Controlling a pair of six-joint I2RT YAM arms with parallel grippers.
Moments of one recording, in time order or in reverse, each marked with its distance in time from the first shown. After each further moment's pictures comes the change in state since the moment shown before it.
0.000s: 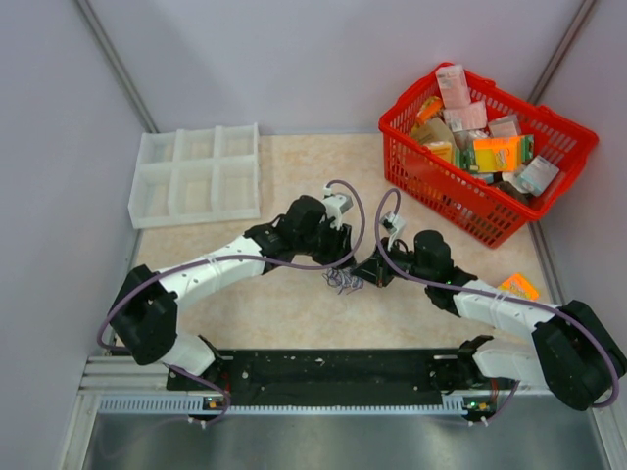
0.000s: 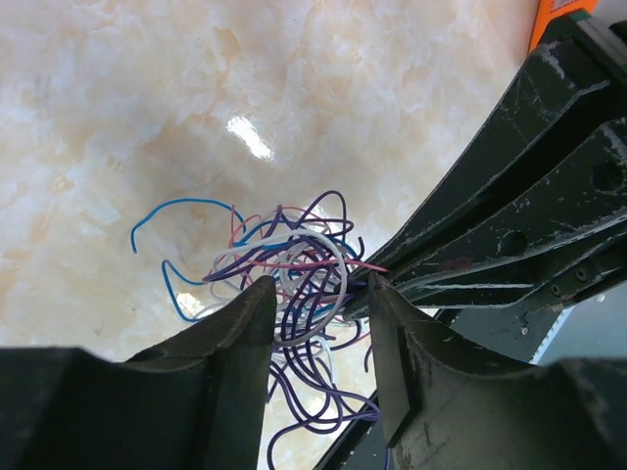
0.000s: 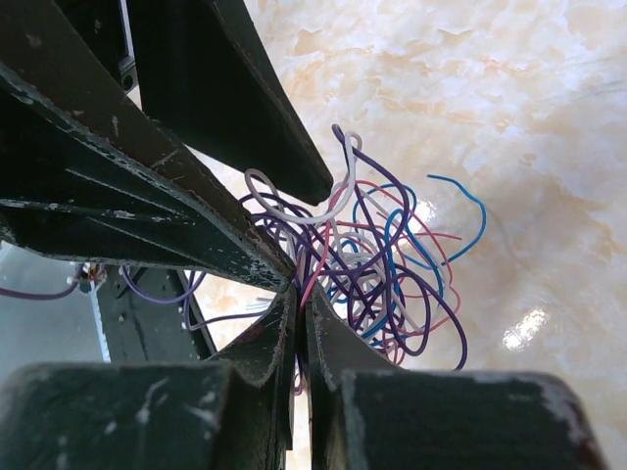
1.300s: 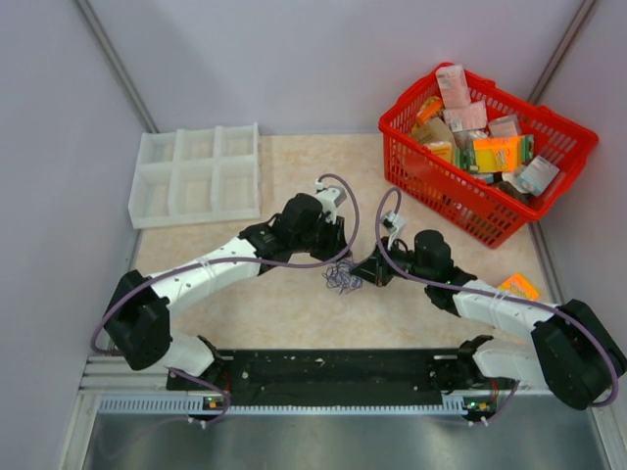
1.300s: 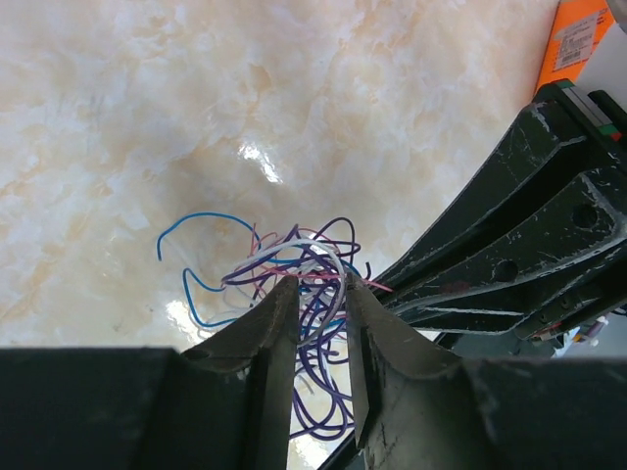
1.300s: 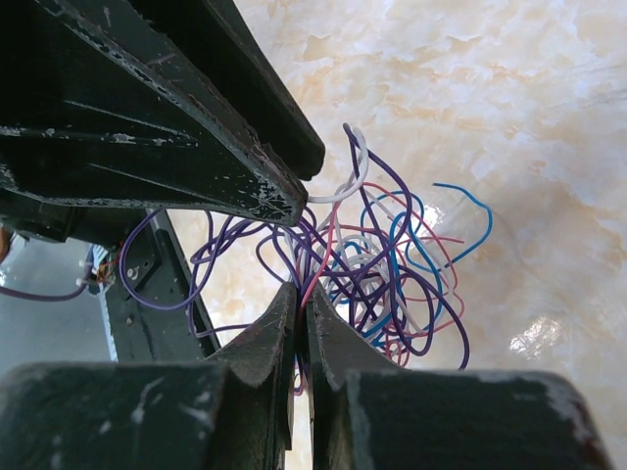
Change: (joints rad) left arm -0.002 -0.044 0.004 -0.002 -0.099 -0.058; right arm 0.000 0.004 0.000 0.023 -0.011 0.016
